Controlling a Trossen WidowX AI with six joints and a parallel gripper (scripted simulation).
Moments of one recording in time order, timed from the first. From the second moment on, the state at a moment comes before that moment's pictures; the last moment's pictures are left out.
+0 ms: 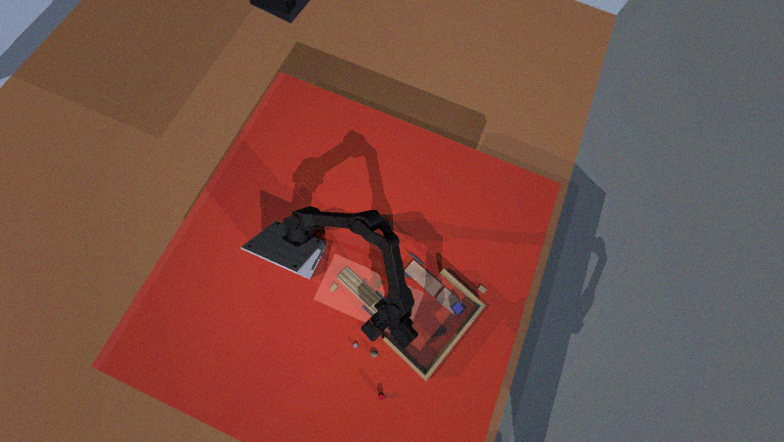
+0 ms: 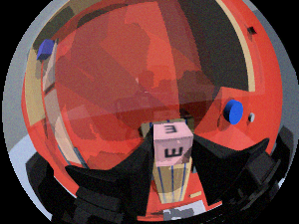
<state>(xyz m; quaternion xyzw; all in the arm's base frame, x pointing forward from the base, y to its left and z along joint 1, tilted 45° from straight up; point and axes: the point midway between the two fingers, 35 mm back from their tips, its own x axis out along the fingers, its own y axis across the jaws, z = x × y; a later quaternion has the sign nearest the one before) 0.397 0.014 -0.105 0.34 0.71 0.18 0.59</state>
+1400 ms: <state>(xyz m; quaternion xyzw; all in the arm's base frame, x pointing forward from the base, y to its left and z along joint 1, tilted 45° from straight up) 0.300 -0.010 -0.060 0.35 0.72 0.18 0.58</state>
